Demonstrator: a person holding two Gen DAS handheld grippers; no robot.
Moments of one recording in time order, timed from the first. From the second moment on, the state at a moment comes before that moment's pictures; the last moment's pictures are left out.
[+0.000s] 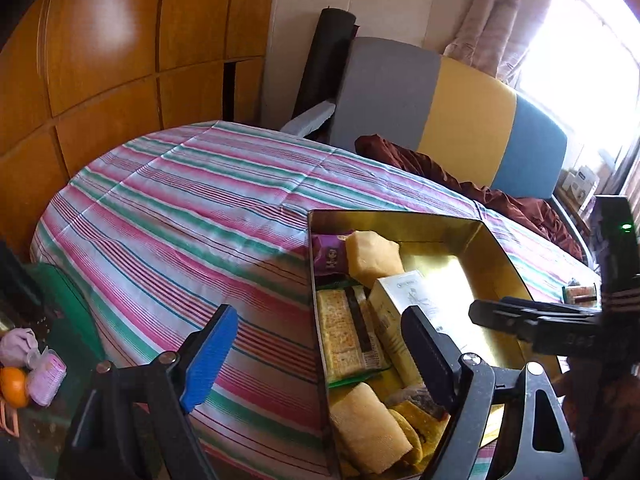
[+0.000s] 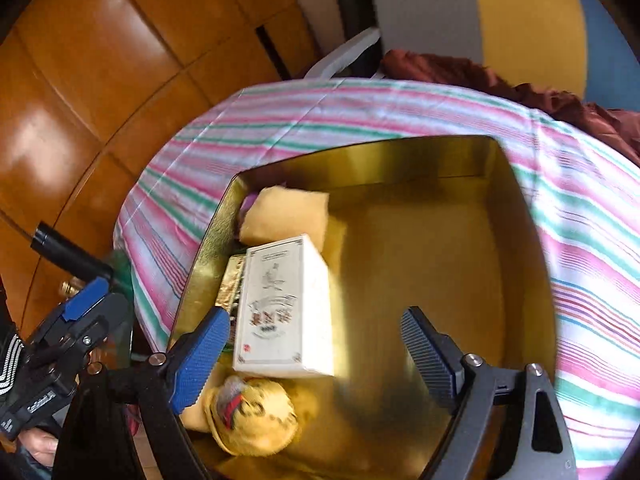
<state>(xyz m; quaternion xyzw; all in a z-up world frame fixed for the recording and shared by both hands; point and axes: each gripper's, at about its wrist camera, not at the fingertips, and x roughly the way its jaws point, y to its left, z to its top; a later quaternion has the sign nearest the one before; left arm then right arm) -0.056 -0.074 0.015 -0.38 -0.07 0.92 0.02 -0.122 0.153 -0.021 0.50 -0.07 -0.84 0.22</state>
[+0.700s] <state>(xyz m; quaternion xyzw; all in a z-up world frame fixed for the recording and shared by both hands) -0.022 0.030 0.023 -0.36 0.02 0.93 0.09 -0.051 0.337 0.007 0.46 -0.09 -0.88 0.06</state>
